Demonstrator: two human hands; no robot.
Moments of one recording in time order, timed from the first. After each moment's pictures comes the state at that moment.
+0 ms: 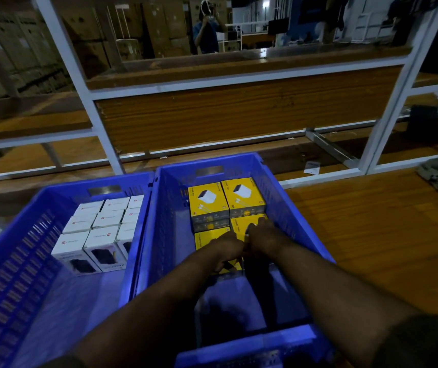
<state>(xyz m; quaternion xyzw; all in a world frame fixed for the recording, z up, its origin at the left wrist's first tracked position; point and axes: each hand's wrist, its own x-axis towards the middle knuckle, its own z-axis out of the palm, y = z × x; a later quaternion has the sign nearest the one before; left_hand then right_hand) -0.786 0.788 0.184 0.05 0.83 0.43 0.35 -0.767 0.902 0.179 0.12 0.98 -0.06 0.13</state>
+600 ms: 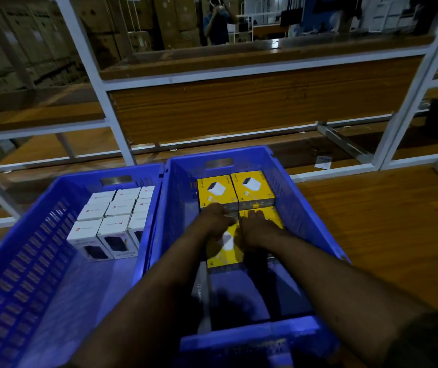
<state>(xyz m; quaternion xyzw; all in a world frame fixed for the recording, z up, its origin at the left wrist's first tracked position) -0.826 0.748 0.208 0.11 0.90 0.36 0.22 -0.763 0.867 0.202 0.04 0.99 -0.05 0.15</state>
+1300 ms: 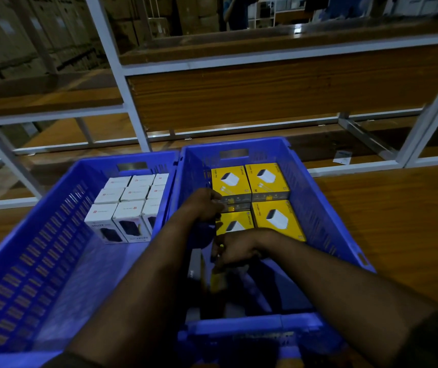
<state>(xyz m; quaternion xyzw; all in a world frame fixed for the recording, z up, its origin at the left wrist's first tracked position) -0.833 0.700 0.229 0.13 0.90 0.37 0.20 -0.754 0.814 0.202 -0.08 0.89 -0.26 0.35</state>
